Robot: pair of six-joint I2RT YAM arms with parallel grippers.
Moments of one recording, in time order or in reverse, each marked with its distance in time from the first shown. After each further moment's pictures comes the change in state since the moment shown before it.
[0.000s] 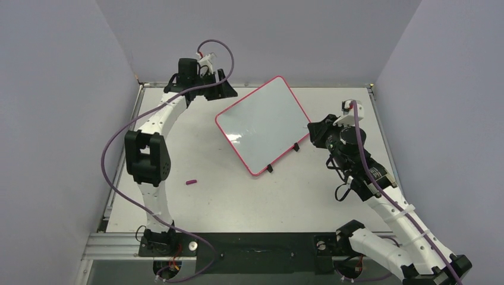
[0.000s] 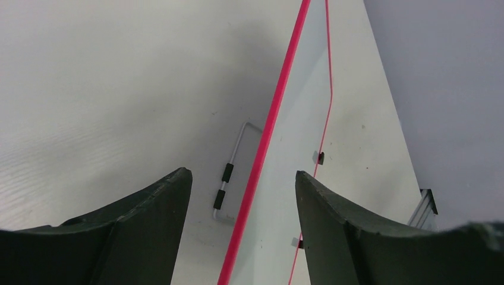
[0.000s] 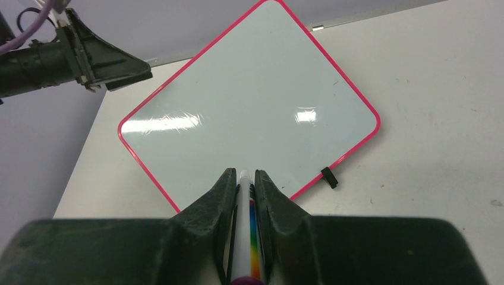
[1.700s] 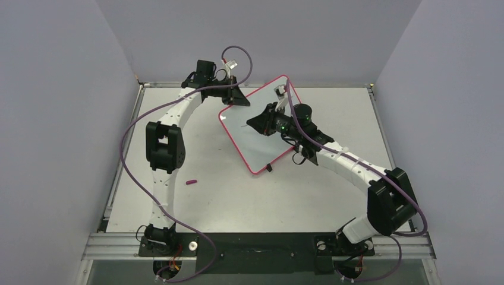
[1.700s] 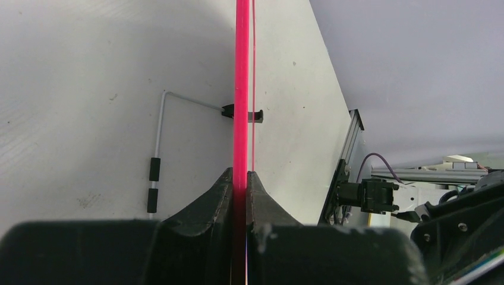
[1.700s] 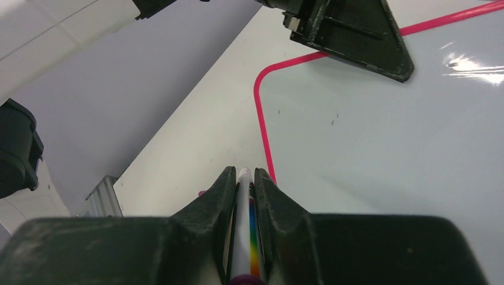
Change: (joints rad) left arm -0.061 0.328 0.349 -0.178 0.406 0.021; right arm 0.070 0.606 0.087 0.594 -0.604 0.019
